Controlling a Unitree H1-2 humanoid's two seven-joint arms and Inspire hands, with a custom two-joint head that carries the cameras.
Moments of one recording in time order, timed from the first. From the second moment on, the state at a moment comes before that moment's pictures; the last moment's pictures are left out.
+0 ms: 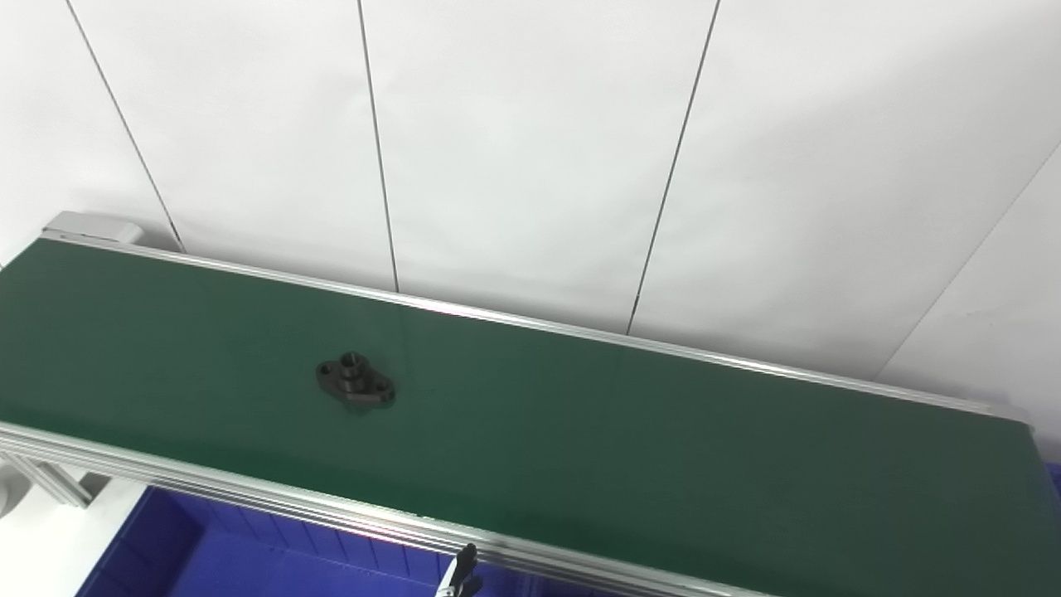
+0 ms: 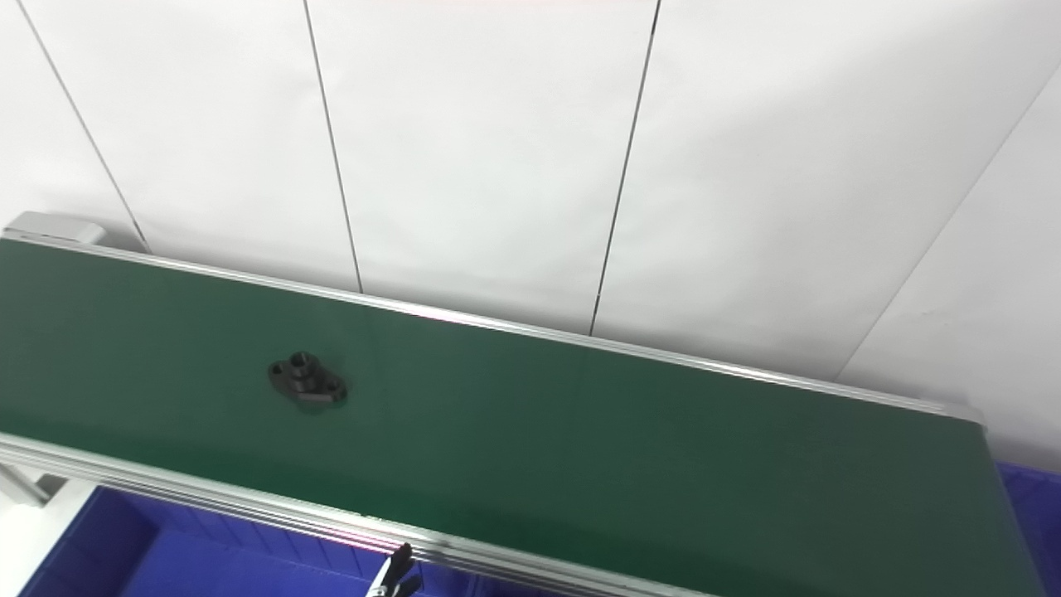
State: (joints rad) left arm 0.63 -0.08 -0.28 -0.05 0.25 -0.42 0.06; right arm 0.60 -0.02 0.17 0.00 0.05 -0.40 0.02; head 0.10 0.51
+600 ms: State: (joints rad) left arm 0.64 -0.07 -0.28 -0.09 0.21 -0.41 0.06; right arm 0.60 0.00 0.15 -0.23 -0.23 -0.40 -0.02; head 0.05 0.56
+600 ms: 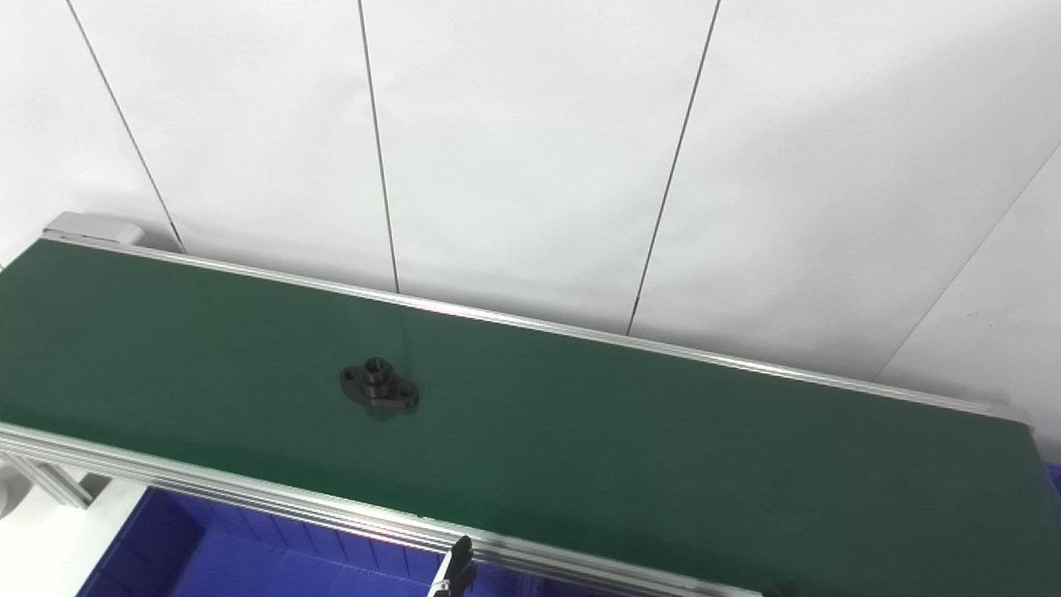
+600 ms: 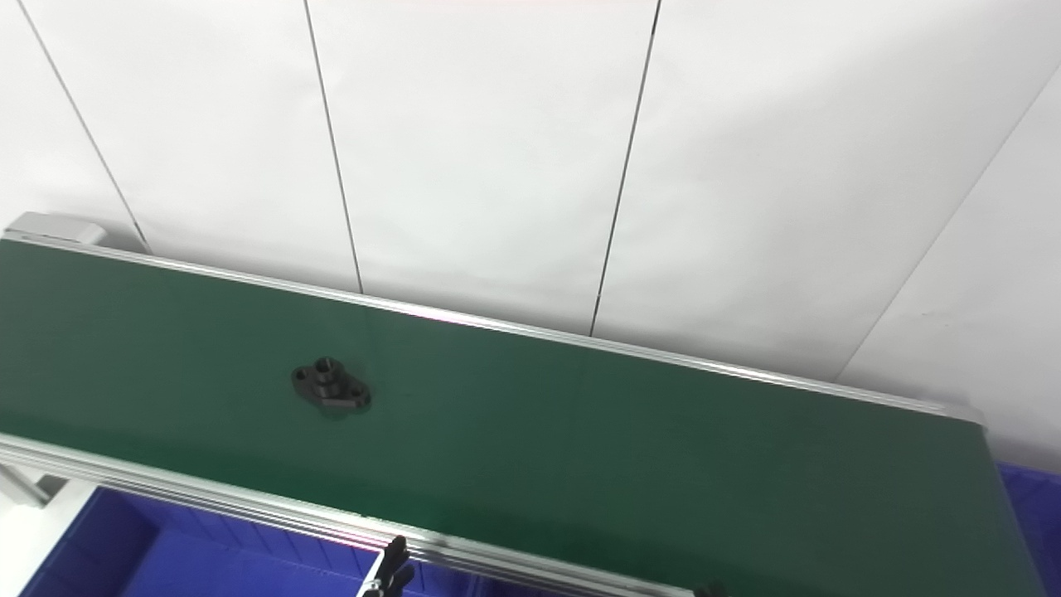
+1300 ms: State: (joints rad) left arm 0.64 -0.06 -0.29 -0.12 0.16 -0.38 0.04; right arm 0.11 -0.04 0.17 -0.38 -0.48 0.06 0.14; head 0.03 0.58
